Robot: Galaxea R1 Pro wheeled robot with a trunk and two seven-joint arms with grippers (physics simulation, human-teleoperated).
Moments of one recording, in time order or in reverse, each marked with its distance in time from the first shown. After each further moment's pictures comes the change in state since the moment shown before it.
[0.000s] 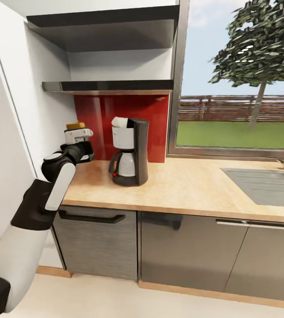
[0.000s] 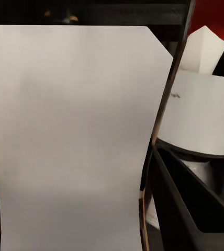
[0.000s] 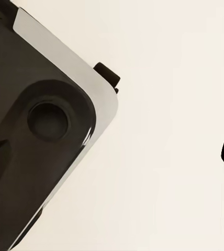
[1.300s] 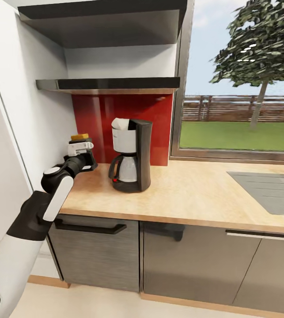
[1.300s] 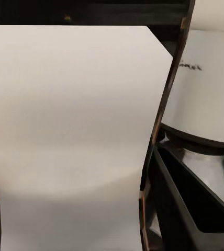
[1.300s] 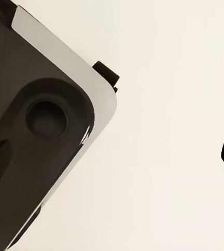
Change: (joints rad) left arm 0.084 0.053 0.000 0.065 -0.004 -0.126 -0.171; right arm 0.000 -0.003 0.003 -0.001 0.001 0.000 0.001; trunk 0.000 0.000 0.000
